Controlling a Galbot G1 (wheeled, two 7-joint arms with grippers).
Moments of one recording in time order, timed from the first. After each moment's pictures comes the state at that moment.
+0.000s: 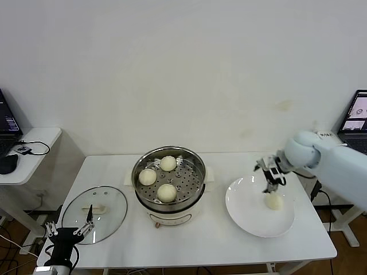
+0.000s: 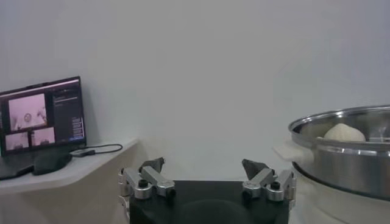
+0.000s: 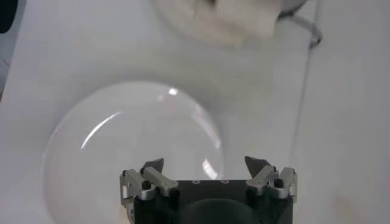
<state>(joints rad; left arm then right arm) 1.76 -1.23 -0.75 -2.07 -0.22 -0.13 -0.13 0.09 0.53 -0.87 1.50 -0.11 -0.29 -1.04</state>
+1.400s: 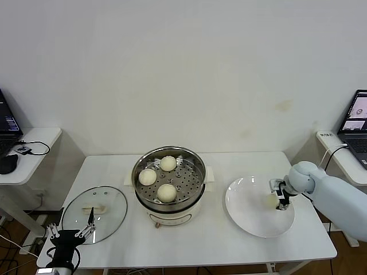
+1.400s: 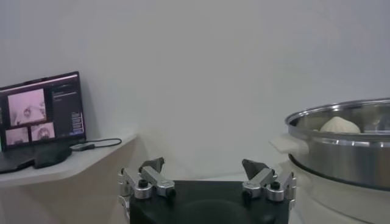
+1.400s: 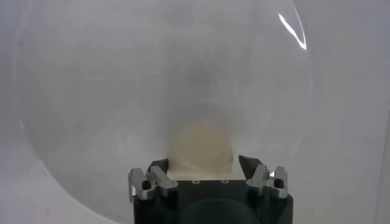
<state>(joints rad) 1.76 -1.24 -0.74 -2.06 -0.21 -0.12 -0.13 -0.22 0.65 -0.61 1.25 -0.34 -0.28 -1.00</state>
